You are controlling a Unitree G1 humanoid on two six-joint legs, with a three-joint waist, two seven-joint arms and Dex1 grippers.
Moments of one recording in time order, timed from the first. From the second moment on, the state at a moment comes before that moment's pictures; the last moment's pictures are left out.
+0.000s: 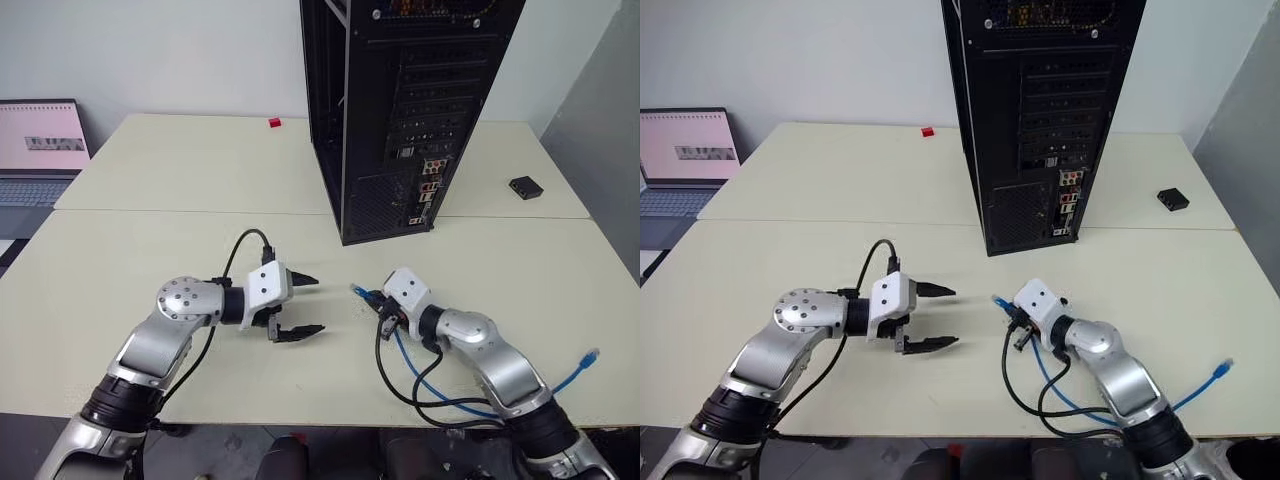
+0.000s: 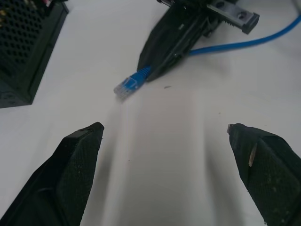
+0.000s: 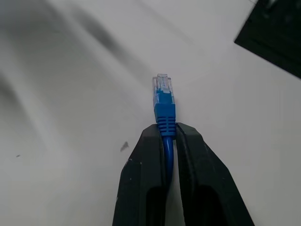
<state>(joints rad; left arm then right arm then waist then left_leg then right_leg) -0.37 0.69 -0.21 -0.07 -0.21 0.18 -1.14 -0.30 -0.47 0.38 -0.25 0.05 0.45 0.62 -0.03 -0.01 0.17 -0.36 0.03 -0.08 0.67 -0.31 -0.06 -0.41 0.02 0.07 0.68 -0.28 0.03</state>
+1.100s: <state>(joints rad) -0.45 0.64 -0.25 0.02 -0.17 0.10 -1.24 -0.37 -0.53 0.44 -0.35 0.02 0.38 0.82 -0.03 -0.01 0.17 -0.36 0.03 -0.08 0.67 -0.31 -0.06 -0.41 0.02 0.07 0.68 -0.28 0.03</state>
